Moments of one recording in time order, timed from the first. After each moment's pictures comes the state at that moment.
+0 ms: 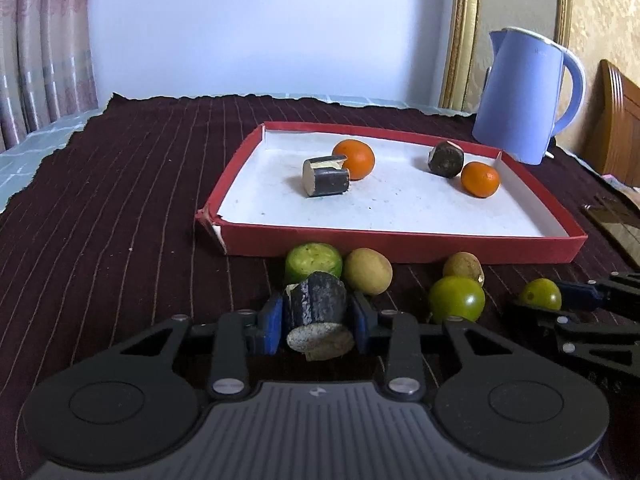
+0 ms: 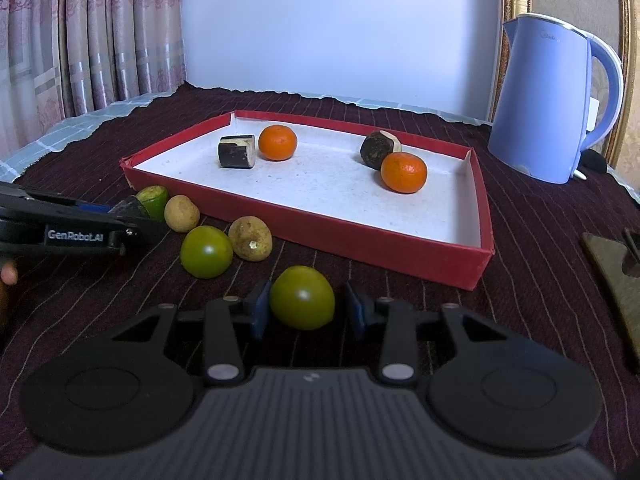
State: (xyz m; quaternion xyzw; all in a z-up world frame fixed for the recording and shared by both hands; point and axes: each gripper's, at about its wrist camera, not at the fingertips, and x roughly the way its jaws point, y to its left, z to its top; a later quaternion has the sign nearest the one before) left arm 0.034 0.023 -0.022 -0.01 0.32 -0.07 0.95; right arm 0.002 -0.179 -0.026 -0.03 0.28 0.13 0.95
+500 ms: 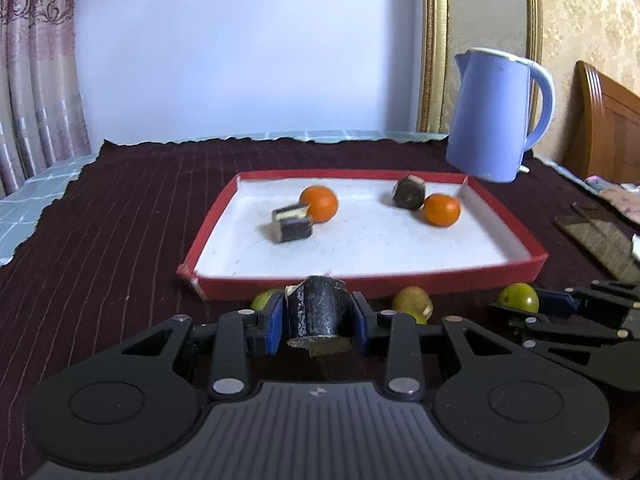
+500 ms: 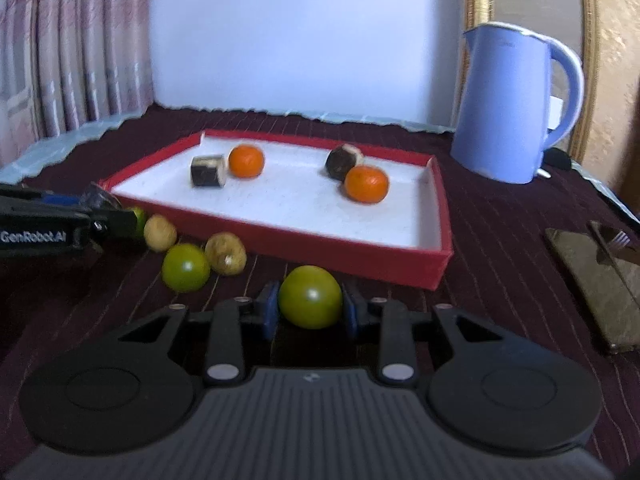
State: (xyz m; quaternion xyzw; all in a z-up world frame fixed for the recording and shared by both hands) left arm 0.018 -0.007 0.016 0.02 0.28 -0.09 0.96; right arm -0.010 -0.185 -0.014 -0.01 0.26 0.07 0.96
